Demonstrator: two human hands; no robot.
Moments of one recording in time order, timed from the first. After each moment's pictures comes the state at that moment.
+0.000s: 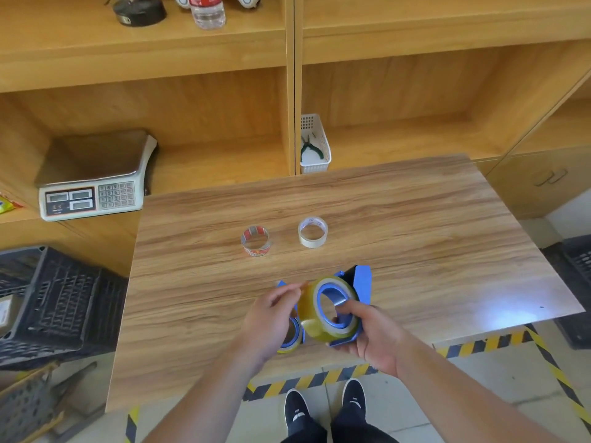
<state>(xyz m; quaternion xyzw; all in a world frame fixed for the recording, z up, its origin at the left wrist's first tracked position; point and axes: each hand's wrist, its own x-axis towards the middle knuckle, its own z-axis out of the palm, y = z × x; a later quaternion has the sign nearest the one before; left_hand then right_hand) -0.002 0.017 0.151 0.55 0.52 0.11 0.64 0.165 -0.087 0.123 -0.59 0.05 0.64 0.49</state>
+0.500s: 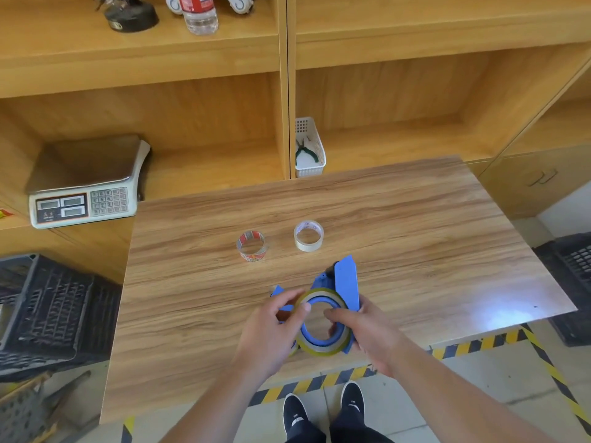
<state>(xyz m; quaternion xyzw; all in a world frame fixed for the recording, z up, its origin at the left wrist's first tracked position) 0.000 0.009 0.154 0.65 0.50 0.10 0.57 0.162 -0.085 0.135 -0.67 -0.09 0.57 0.46</state>
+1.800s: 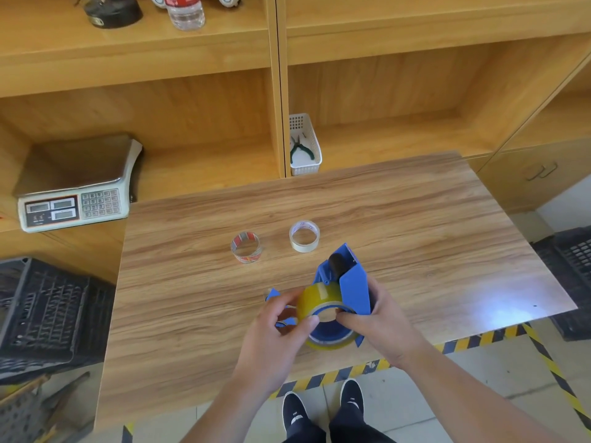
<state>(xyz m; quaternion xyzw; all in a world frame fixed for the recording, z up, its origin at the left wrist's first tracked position) 0.007 0.000 0.153 0.63 0.48 0.14 0.60 0.193 -0.089 0.139 -0.67 -0.26 0.48 0.51</state>
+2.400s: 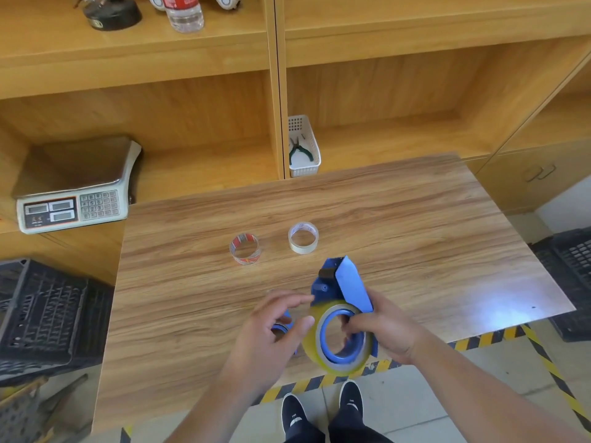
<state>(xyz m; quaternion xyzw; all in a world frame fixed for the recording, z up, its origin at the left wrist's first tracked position) 0.001 0.009 0.163 0.71 0.40 0.16 0.56 0.209 -0.090 0.141 -0.64 -0.22 0.59 0.44</state>
